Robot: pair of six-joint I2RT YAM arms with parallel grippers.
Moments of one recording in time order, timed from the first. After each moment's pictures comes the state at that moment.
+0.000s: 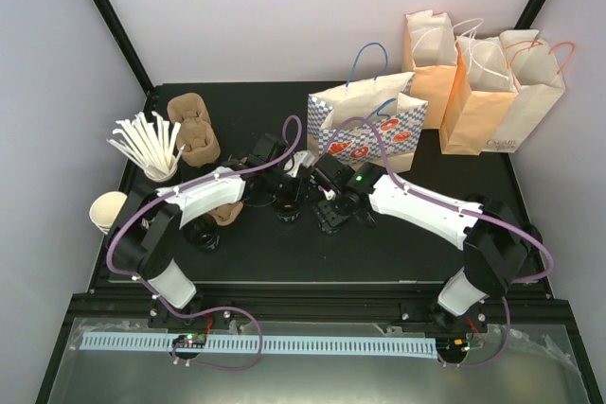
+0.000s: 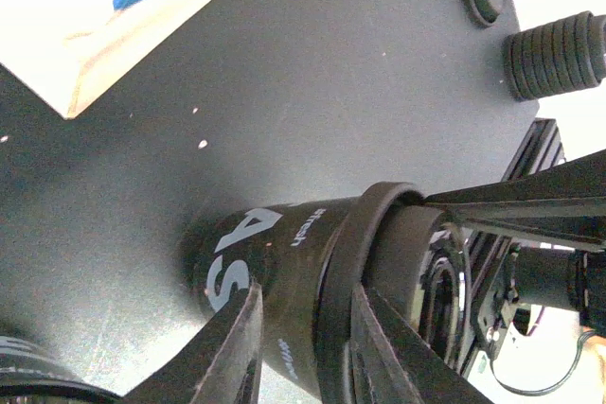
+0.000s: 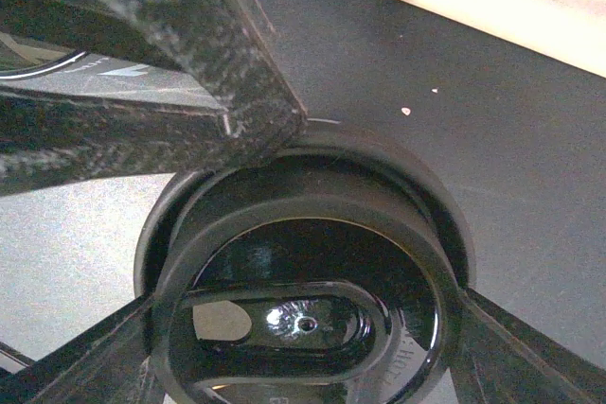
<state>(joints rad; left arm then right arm) -0.58 1.62 1.00 -0.26 0.64 -0.42 0.89 1.59 1.22 -0.89 0.11 0.27</state>
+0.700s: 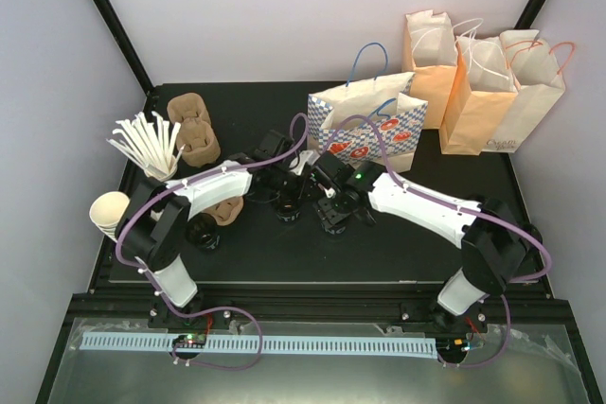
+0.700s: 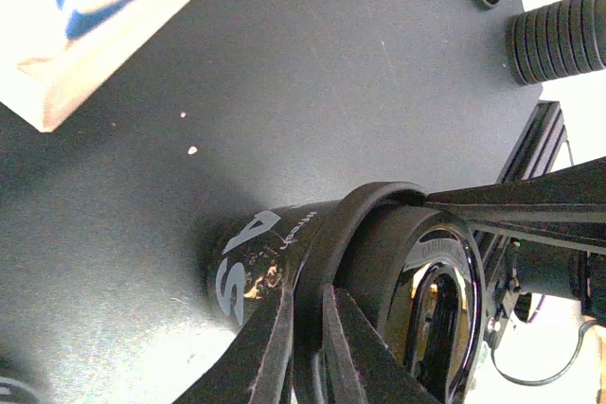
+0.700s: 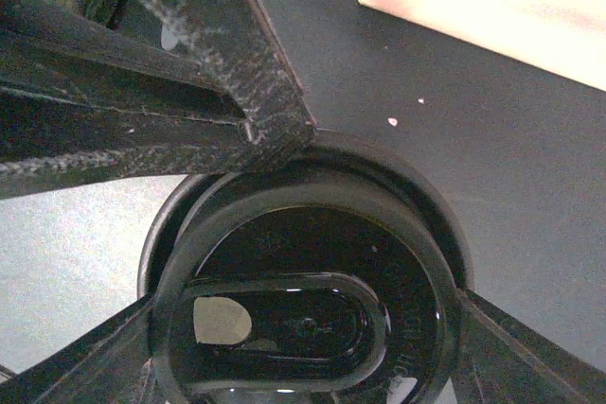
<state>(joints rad) -0.59 1.70 1.08 -0.34 0.66 -0.37 0.88 1.61 1.22 -0.87 0.12 0.27</state>
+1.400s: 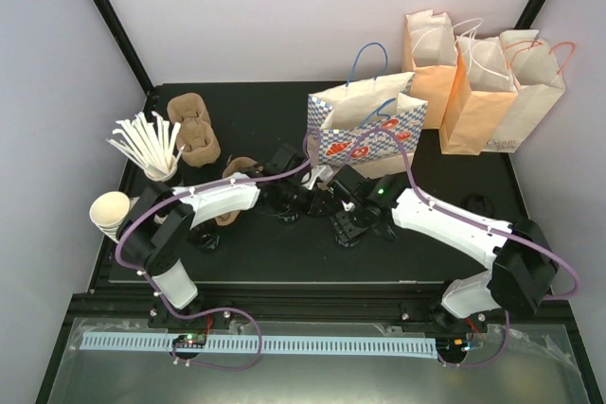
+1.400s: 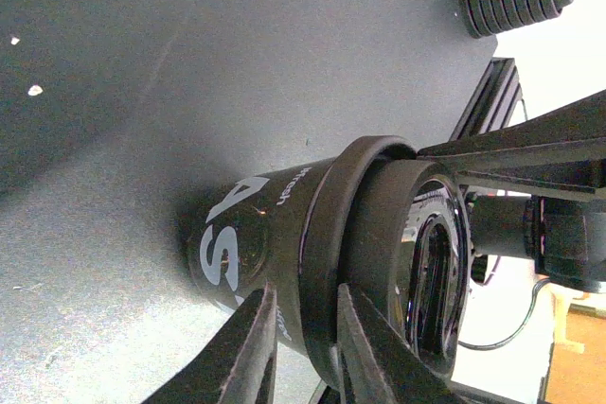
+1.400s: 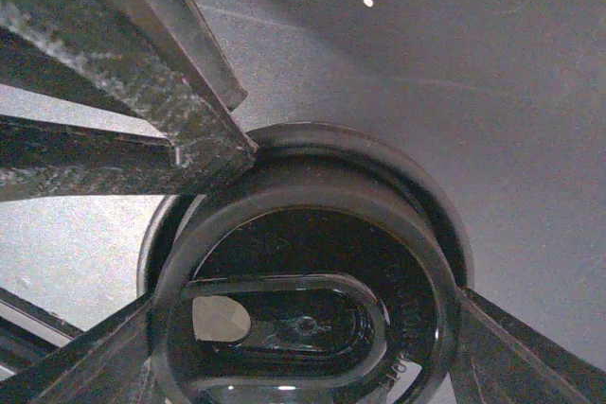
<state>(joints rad) -0.70 1.68 1.01 -0.24 0.70 -0.46 0.88 1.43 1.06 -0.92 0.10 0.31</state>
